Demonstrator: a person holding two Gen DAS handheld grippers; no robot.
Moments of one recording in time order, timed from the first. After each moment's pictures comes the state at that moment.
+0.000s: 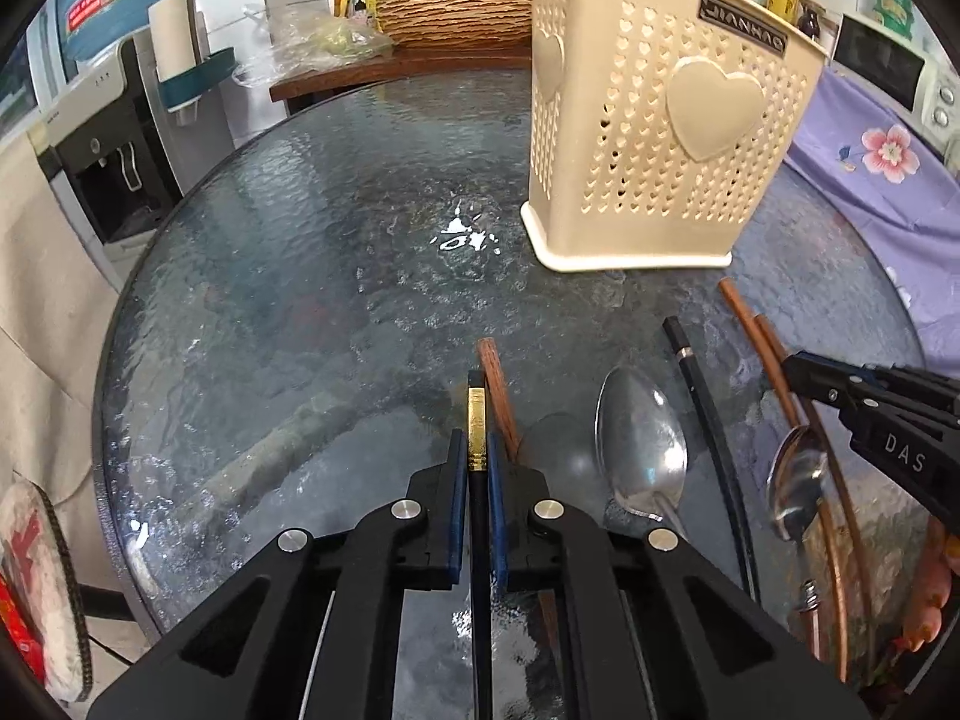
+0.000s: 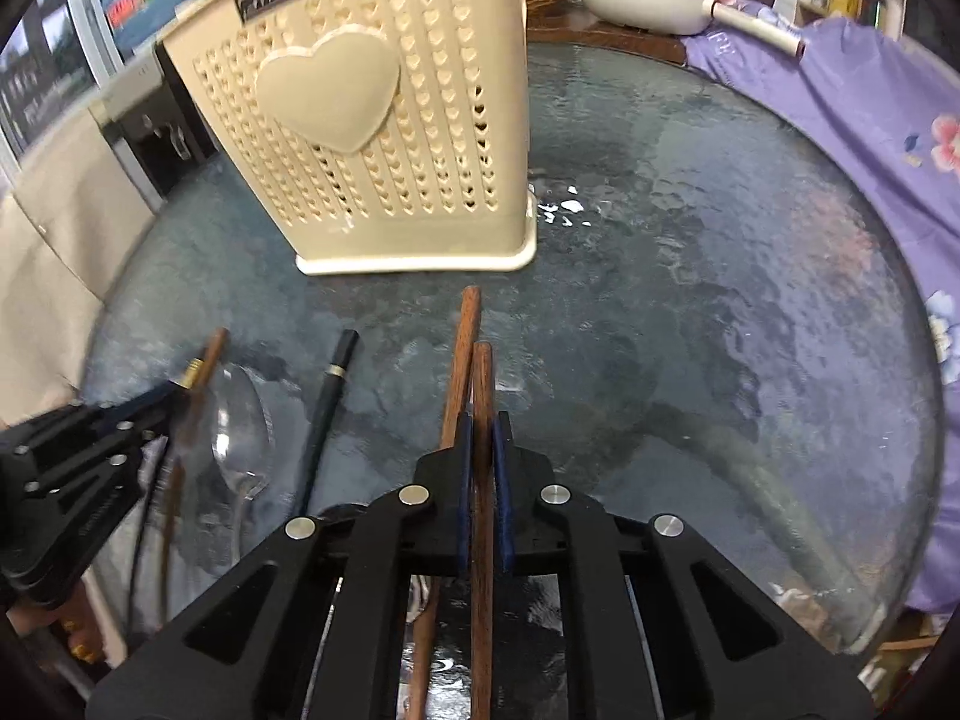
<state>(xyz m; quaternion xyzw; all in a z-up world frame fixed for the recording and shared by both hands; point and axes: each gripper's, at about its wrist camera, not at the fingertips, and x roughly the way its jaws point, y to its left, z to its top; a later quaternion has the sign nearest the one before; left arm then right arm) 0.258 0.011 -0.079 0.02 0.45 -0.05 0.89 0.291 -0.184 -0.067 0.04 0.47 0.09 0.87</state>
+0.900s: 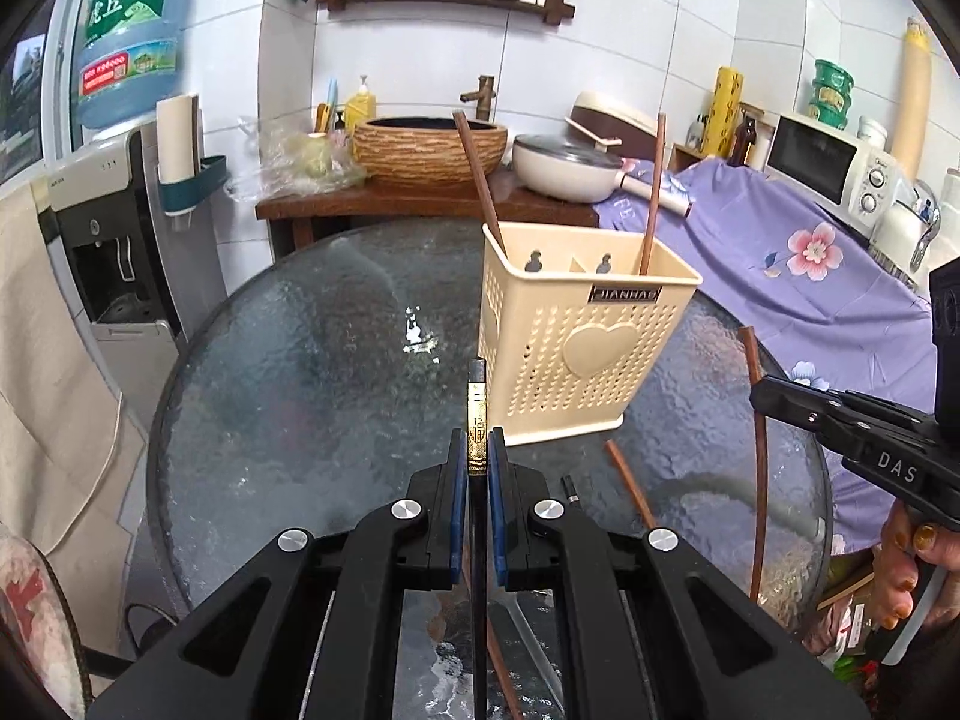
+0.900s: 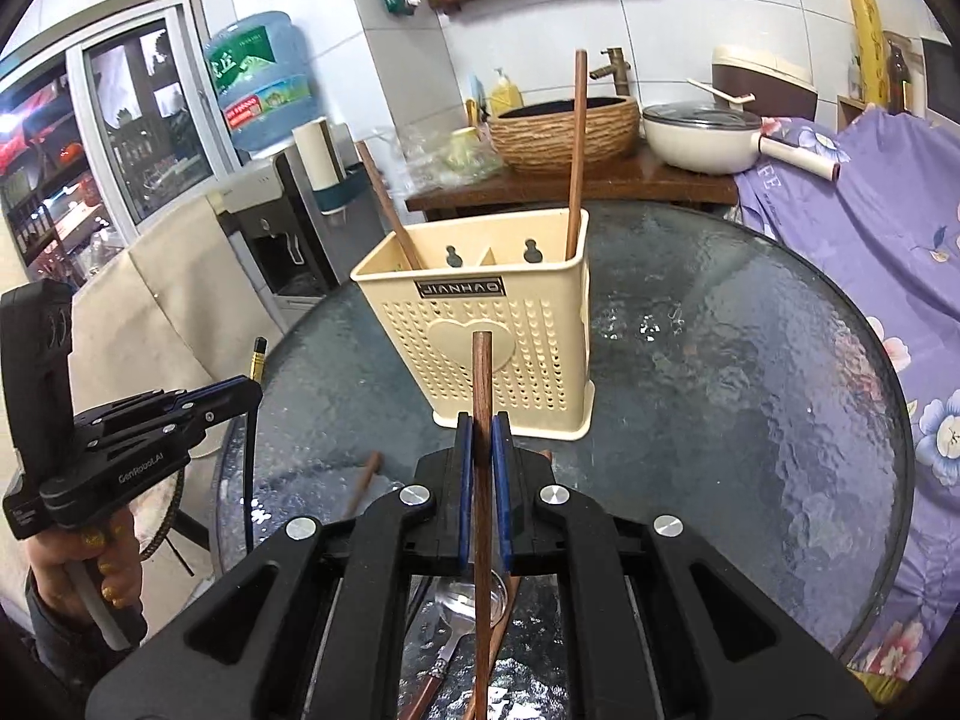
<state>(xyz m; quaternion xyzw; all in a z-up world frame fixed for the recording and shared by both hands) 0.230 0.018 0.030 -0.02 0.33 -0.11 0.94 0.252 -0.204 0.052 0.07 0.34 0.20 0.92</state>
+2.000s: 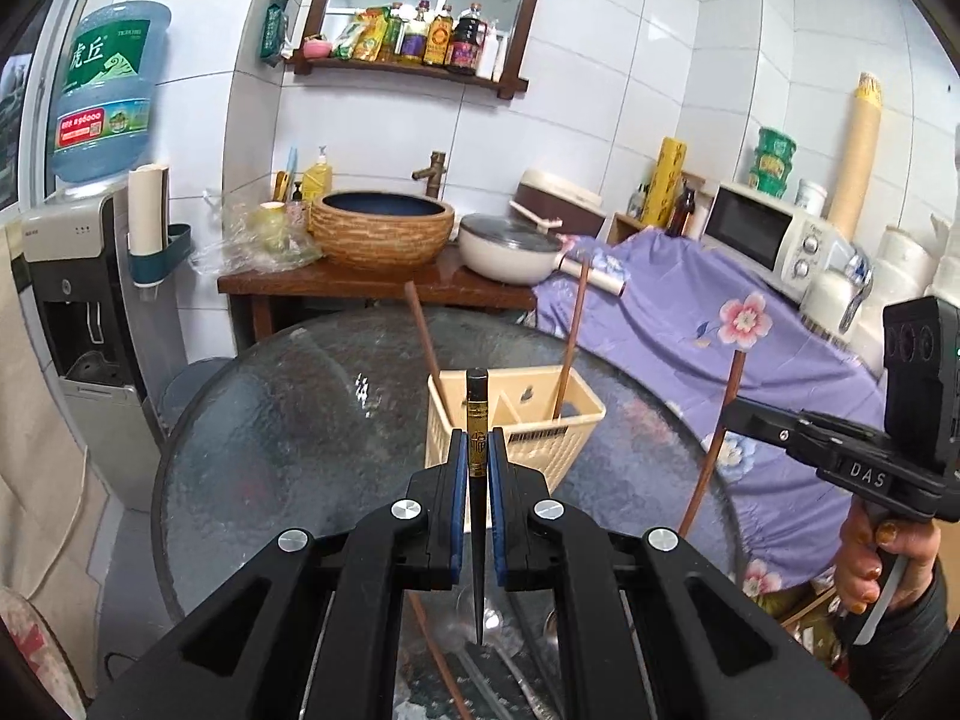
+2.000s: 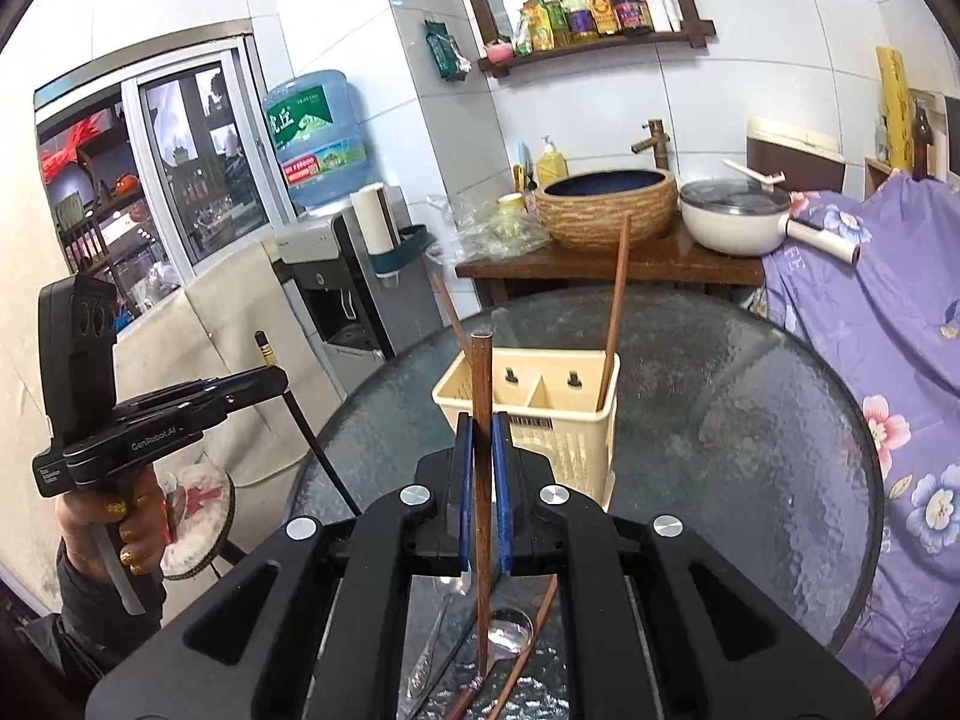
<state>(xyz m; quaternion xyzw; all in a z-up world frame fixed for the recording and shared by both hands) 0.216 0.032 0.124 -0.05 0.26 -0.18 0.95 0.235 -0.220 0.149 0.07 0.28 0.25 0.93</state>
